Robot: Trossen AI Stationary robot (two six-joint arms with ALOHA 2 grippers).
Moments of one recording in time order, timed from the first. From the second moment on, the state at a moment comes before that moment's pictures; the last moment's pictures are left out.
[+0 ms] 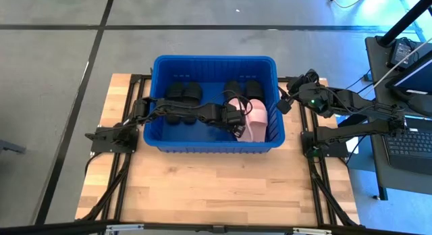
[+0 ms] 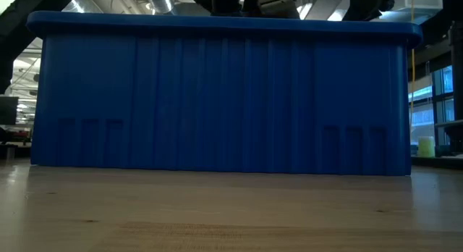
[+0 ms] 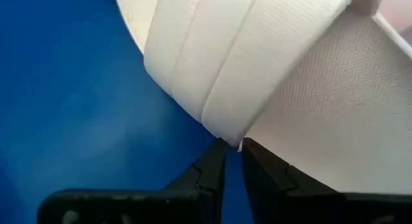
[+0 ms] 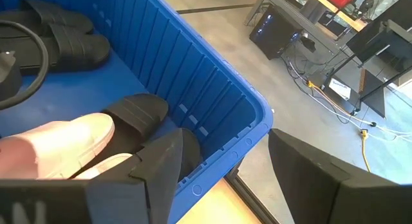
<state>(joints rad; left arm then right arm) 0.08 2.16 1.79 -0.80 -0.27 -0.94 -0.14 0.87 1.06 -0.80 0.76 0.02</state>
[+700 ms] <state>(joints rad) 0.10 2.16 1.79 -0.80 -0.21 -0.76 -0.14 0.87 1.06 -0.80 0.76 0.02</state>
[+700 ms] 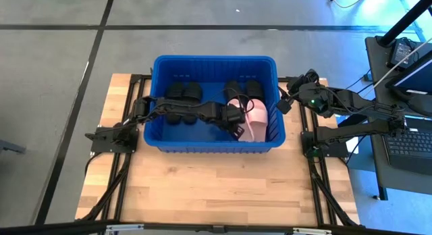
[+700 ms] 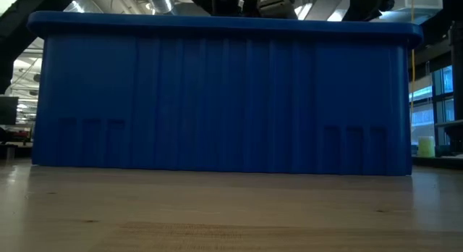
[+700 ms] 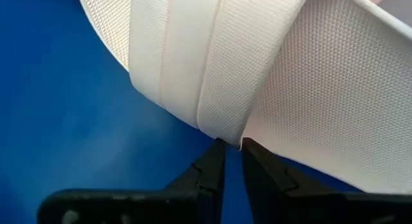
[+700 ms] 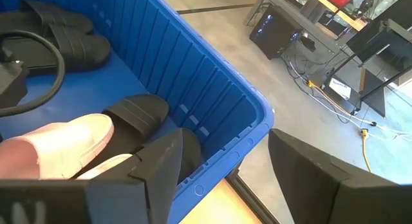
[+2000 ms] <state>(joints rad) 0.11 2.02 1.80 -0.76 -0.19 -0.65 -0.14 0.91 1.06 -0.80 0.76 0.02</state>
